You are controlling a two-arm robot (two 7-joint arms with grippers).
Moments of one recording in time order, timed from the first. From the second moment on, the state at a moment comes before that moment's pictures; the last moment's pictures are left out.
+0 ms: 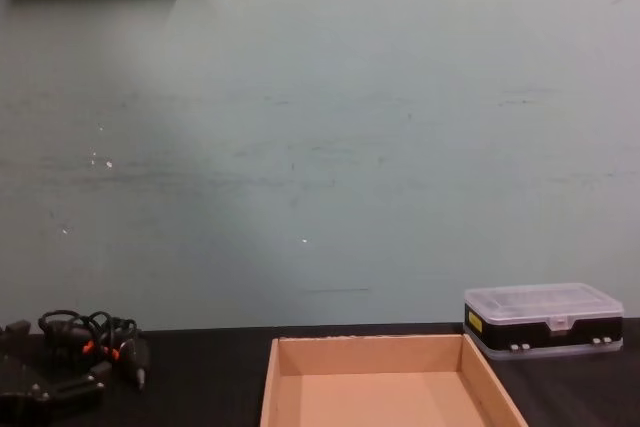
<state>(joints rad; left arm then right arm) -0.20 0.60 0.45 -1.41 -0.25 -0.12 0.03 0.62 0.95 -0.79 -1.75 0.14 0.46 1.10</state>
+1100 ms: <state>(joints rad) -0.20 0.60 0.45 -1.41 -0.25 -0.12 0.03 0.73 0.85 -0.92 -1.61 0.10 0.43 1.09</state>
